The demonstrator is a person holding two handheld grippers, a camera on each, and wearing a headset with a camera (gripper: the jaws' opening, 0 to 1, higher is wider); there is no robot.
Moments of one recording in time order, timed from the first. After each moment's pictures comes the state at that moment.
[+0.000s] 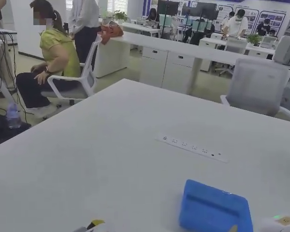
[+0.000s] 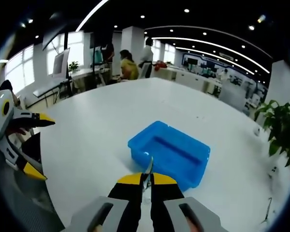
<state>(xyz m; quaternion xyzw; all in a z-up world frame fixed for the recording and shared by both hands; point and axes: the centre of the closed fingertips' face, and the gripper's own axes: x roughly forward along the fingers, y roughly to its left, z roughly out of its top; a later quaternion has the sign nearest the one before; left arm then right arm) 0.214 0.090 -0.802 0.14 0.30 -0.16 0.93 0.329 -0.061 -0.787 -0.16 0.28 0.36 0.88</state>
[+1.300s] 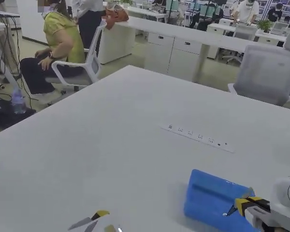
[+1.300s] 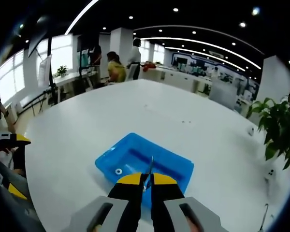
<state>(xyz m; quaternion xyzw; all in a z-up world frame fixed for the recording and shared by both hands) 0.213 0.088 -0.804 0.13 0.31 -0.16 0.93 0.401 -0.066 -0.788 -0.15 0.28 0.32 0.89</state>
